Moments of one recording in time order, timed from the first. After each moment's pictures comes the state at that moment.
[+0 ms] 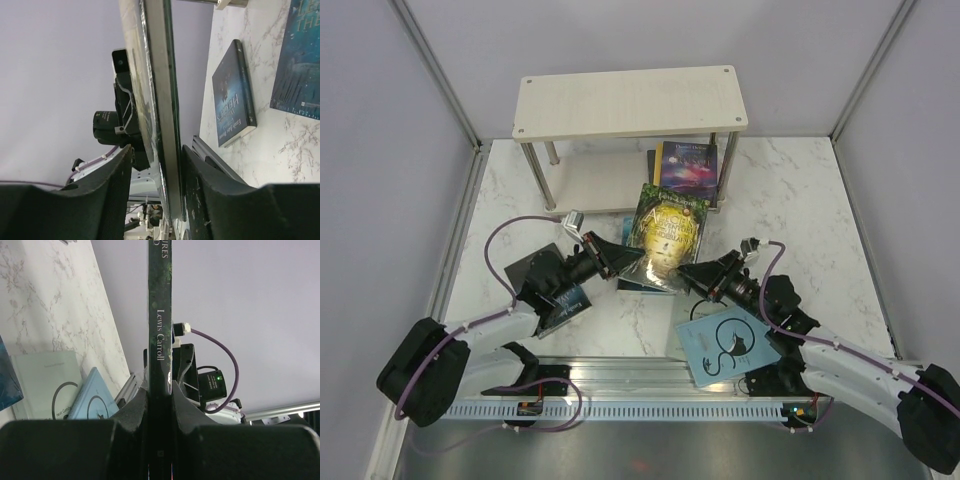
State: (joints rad) left arm -0.59 1.12 0.30 0.94 0.40 -1.33; right arm 0.71 0.78 0.15 0.65 -0.16 1.47
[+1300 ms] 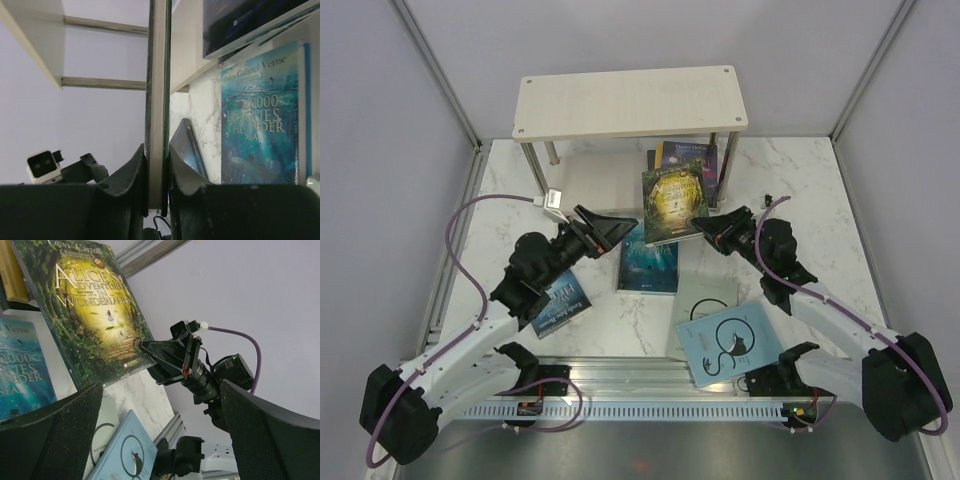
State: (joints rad) left arm -0.59 0.89 0.54 0.41 0.18 -1.06; right arm 0.42 1.06 0.49 0.43 -0.20 1.30
